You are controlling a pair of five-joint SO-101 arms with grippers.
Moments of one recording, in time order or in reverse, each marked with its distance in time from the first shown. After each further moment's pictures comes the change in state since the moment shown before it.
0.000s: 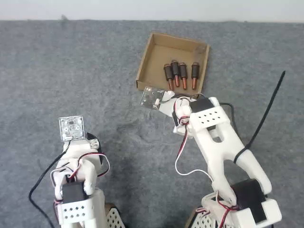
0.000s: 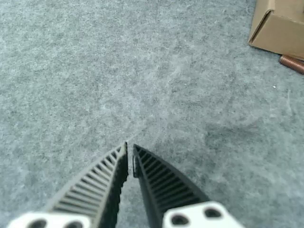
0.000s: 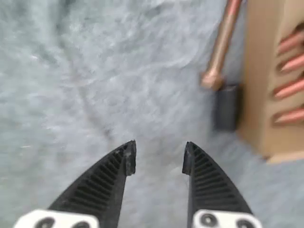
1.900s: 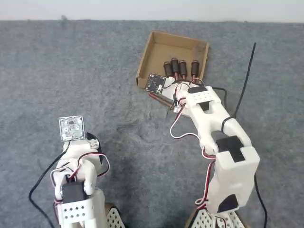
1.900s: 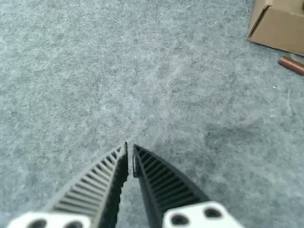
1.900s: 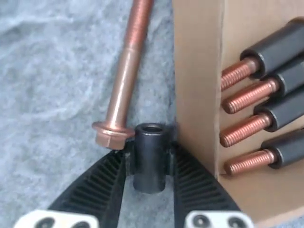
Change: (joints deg) left arm 0.0 0.0 0.0 -0.2 0.0; right arm 5.8 33.2 -18.5 -21.0 5.3
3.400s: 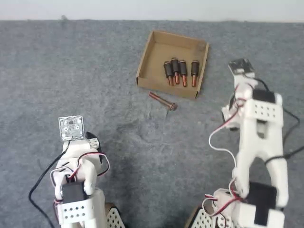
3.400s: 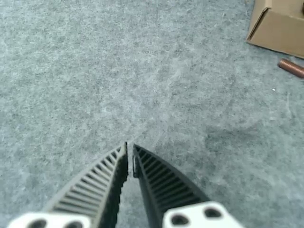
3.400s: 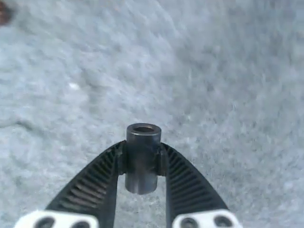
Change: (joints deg) left arm 0.0 0.0 0.0 -0.8 0.0; right arm 24.7 -34.3 10.9 35.0 -39.2
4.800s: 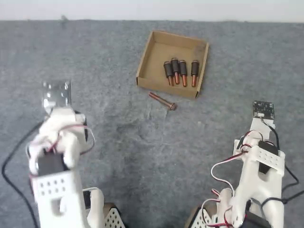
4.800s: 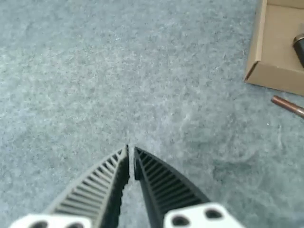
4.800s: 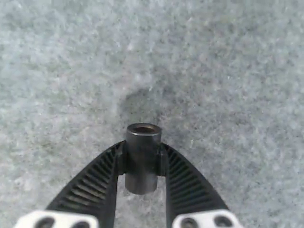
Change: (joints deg) left arm -2.5 40.2 -39.7 2.5 -6.5; right arm 15.0 -19.9 41.9 -28.5 -3.8
